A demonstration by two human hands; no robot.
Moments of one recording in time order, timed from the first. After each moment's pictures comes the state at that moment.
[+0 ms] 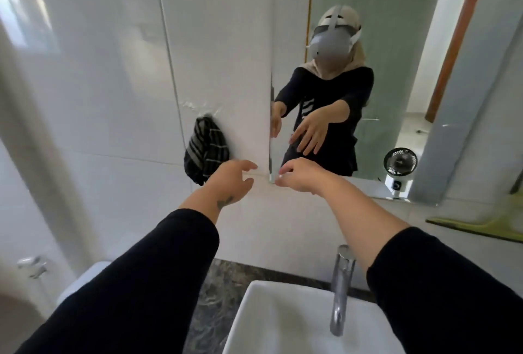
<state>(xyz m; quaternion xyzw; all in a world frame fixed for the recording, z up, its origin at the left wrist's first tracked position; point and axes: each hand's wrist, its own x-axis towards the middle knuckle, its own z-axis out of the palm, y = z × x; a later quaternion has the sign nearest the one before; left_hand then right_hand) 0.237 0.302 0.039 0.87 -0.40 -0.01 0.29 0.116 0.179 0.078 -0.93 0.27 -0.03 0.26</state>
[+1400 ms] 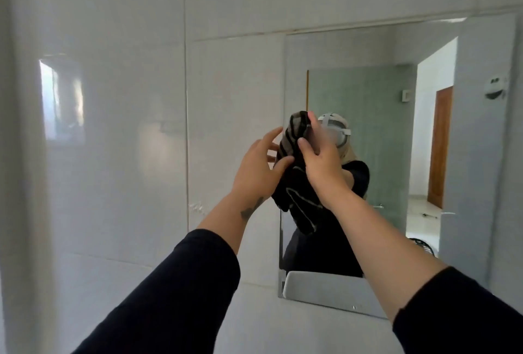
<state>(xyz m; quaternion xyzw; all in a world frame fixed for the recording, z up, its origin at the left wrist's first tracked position) 0.235 0.265 0.226 0.65 -0.50 0.17 0.55 0.162 0.159 0.234 -0.74 0.02 -0.55 0.39</state>
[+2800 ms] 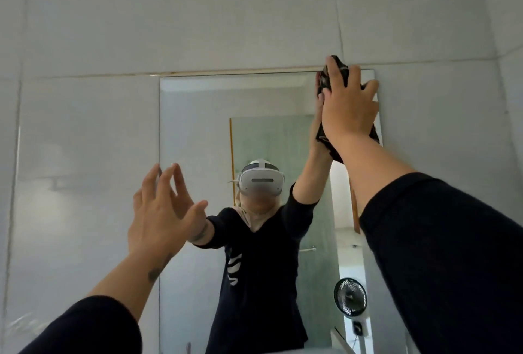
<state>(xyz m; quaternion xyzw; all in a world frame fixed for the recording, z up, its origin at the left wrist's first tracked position) 0.276 0.144 0.246 0.72 -0.37 0.36 0.46 0.052 -0.045 0.394 -0.62 0.40 -0.66 -0.18</state>
